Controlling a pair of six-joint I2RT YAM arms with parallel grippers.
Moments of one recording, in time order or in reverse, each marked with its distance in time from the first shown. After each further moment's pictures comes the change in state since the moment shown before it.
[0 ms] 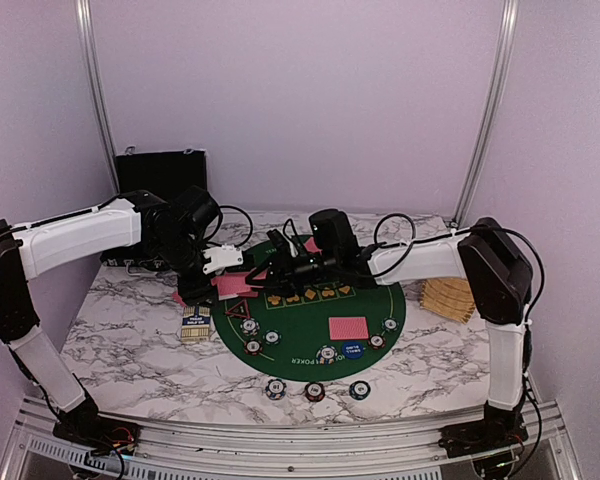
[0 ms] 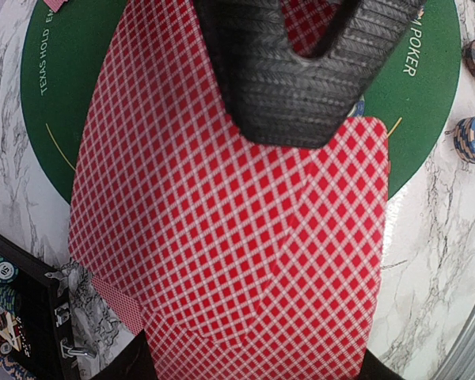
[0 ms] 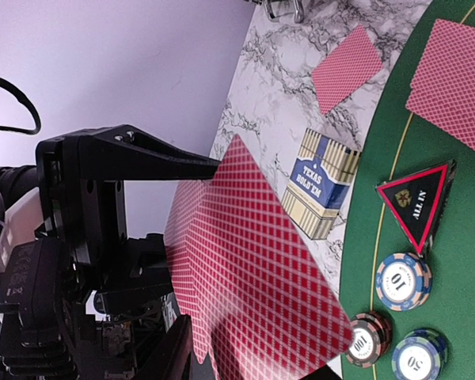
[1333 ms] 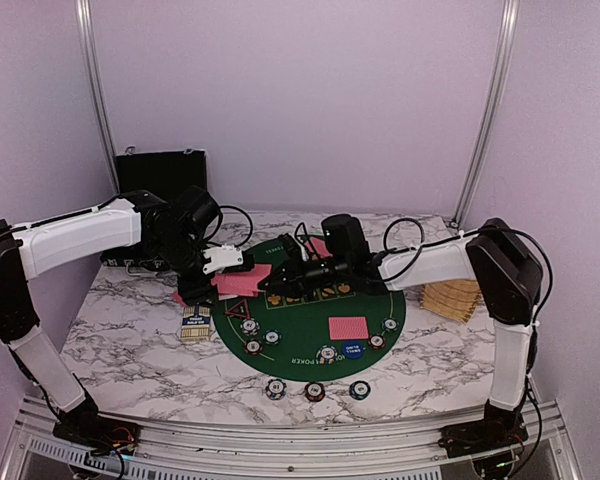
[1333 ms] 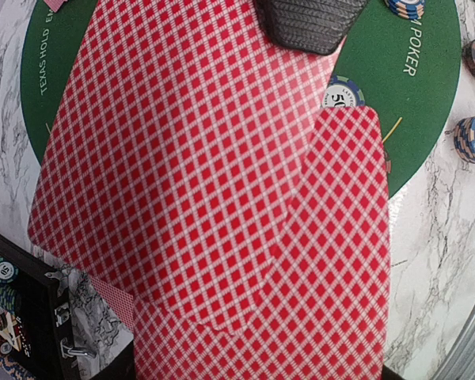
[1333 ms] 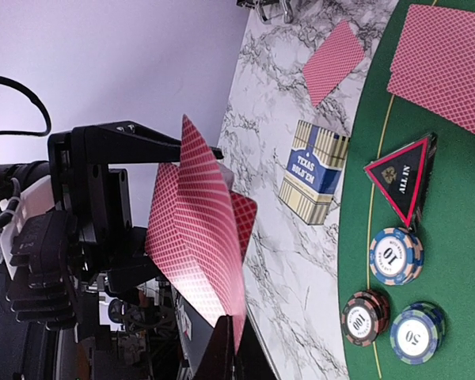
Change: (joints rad) left arm 0.000 0.000 0.000 0.000 0.000 0.000; right arm -0.029 -0.056 -0.122 0.090 -0.006 0.066
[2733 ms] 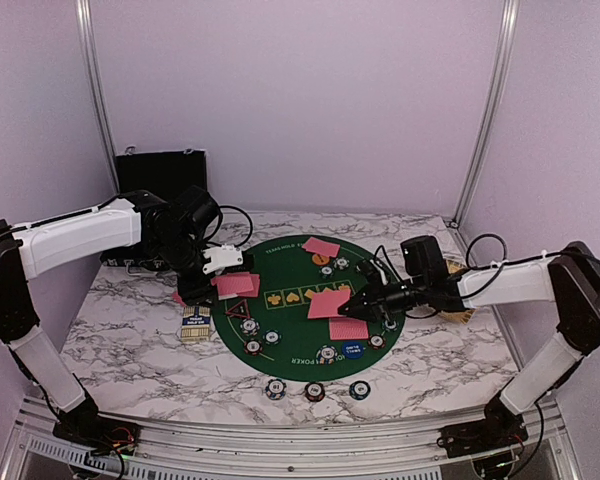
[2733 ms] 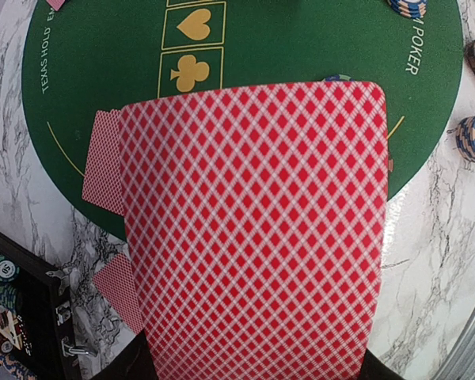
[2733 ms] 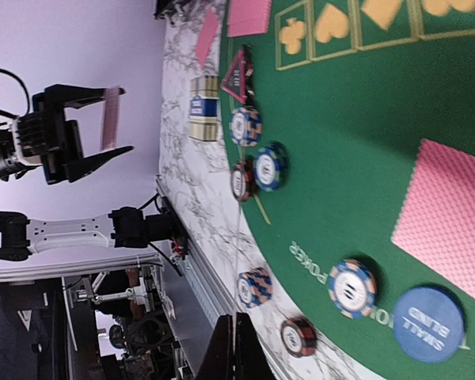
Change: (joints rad) left arm 0.000 0.000 0.000 0.000 -0.006 0.000; right arm -0.235 -0.444 -0.513 -0.196 -0.069 -0.144
